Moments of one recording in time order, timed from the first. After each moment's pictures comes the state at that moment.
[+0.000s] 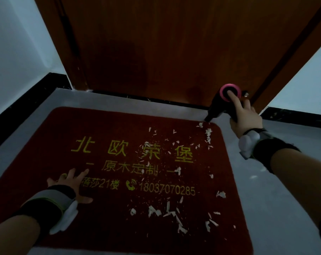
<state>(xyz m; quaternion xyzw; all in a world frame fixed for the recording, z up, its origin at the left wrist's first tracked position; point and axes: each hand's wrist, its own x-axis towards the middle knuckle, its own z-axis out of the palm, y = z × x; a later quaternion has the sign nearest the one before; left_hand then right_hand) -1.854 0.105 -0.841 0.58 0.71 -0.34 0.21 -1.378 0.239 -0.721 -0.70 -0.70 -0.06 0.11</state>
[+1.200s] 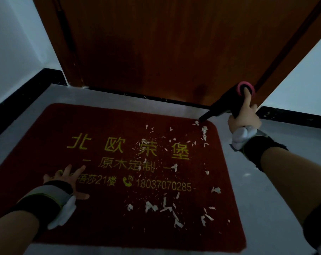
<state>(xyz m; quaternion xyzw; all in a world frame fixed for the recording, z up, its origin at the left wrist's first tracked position) -1.854 0.106 -0.844 0.58 0.71 -0.34 0.21 -1.393 0.233 -0.717 -0.84 -0.51 0.00 0.21</state>
